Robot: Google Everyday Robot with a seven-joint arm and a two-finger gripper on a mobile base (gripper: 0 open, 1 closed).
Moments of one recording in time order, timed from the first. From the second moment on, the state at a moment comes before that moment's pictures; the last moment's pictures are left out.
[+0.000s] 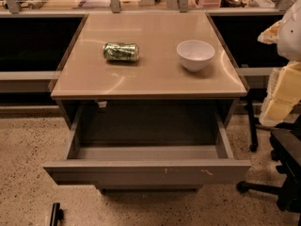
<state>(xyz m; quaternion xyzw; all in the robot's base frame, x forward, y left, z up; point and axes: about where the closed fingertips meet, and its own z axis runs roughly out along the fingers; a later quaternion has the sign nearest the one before) 0.438 -0.217 0.976 -0.60 0.78 -0.03 0.16</state>
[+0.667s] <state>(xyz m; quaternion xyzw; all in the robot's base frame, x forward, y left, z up) 0.433 -0.217 0.969 -0.60 0.78 -0.03 0.17</state>
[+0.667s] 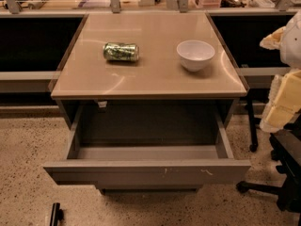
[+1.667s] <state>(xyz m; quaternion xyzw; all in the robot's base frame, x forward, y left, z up) 0.368 -0.234 0.842 -0.50 0.82 0.09 0.28</state>
